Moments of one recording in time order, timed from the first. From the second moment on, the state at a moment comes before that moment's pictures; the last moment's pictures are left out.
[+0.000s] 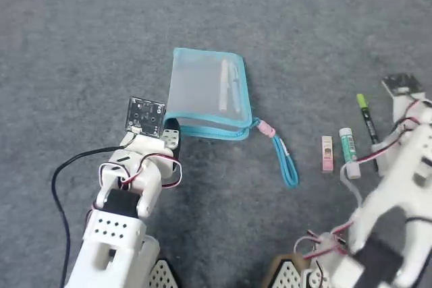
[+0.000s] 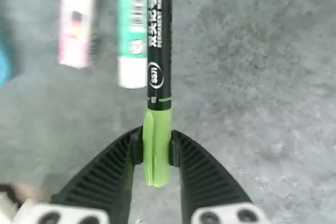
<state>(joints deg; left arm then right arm) 4.8 -65.5 81.6 28.6 2.8 29.7 -20.0 21.9 86.2 43.6</state>
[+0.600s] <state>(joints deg) 4.8 -65.5 81.6 28.6 2.8 -16.8 -52.0 28.5 100.5 38.6</state>
